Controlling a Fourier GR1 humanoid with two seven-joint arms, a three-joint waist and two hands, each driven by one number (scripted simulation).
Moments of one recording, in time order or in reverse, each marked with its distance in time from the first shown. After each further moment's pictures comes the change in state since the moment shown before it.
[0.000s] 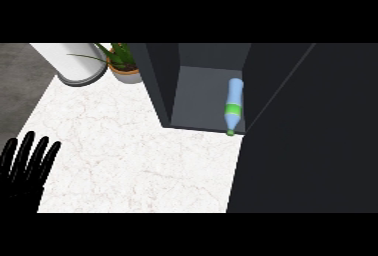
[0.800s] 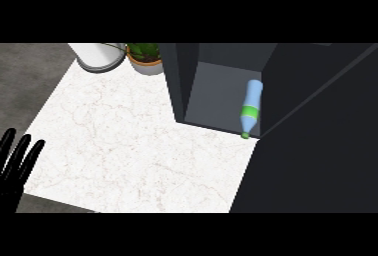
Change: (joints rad) left arm 0.011 0.091 0.070 -0.013 0.058 -0.128 0.020; right arm -0.190 -0.018 -0.010 0.005 -0.029 0.025 0.098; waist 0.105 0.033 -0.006
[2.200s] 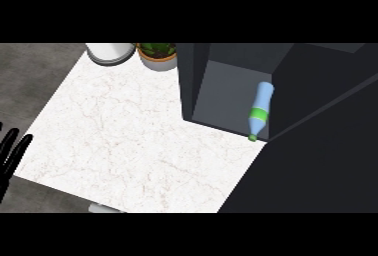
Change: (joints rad) left arm -0.022 0.062 0.055 0.032 0.045 -0.079 0.027; right arm -0.261 -0.058 -0.034 0.012 -0.033 0.105 0.090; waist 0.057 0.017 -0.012
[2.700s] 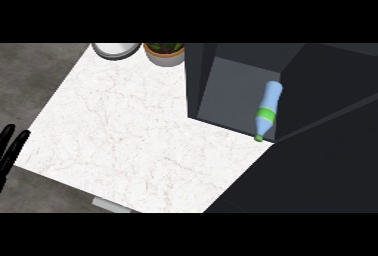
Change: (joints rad) left arm -0.025 0.009 0.012 0.003 0.010 -0.025 0.001; right arm -0.002 0.035 -0.010 0.033 -0.079 0.004 0.007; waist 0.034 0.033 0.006
